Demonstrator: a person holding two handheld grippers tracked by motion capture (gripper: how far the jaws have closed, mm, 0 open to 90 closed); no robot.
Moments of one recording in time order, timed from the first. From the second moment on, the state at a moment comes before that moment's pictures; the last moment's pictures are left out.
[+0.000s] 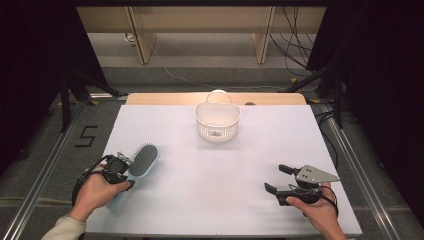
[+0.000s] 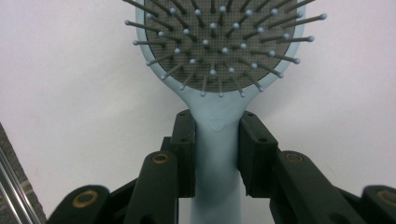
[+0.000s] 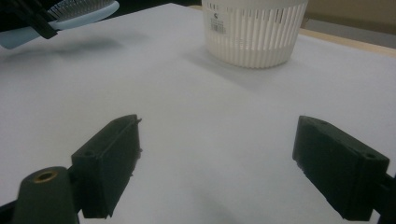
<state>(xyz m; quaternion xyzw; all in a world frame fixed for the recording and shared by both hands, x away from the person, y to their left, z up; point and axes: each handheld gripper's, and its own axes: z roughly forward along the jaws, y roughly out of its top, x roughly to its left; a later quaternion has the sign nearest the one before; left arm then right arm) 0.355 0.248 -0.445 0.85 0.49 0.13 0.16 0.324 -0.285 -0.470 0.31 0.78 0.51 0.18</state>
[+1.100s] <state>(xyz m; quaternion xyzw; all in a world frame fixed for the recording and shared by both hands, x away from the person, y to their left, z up) 0.349 0.245 -0.445 0.79 0.50 0.22 0.27 0.324 -0.285 -0.469 0.31 0.78 0.51 0.18</state>
